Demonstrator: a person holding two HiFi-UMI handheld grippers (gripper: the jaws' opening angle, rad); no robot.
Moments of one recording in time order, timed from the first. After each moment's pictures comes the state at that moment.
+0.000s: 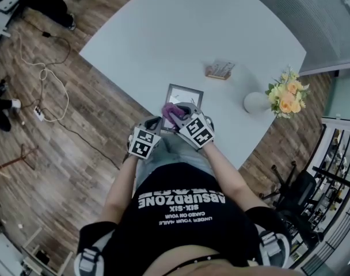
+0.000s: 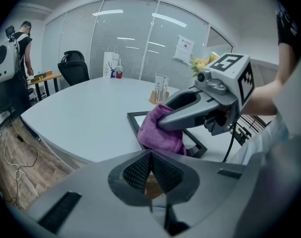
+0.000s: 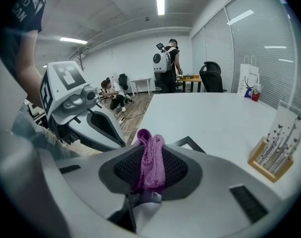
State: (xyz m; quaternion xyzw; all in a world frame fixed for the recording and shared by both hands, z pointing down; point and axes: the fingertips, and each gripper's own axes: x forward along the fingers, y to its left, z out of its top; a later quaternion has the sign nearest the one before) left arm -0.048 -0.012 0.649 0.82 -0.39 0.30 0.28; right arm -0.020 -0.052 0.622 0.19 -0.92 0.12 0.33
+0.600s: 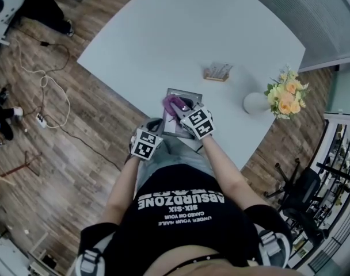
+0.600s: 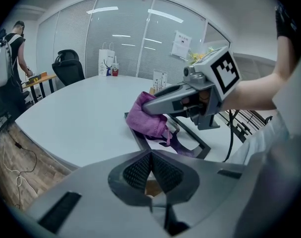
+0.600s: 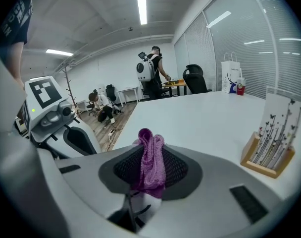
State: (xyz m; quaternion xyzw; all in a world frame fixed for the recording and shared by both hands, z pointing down) left arm -0.040 -0.023 0.657 0.83 -0.37 0.32 0.28; right arm -0.010 -0.108 0.625 0.26 -0.91 0.16 0.28
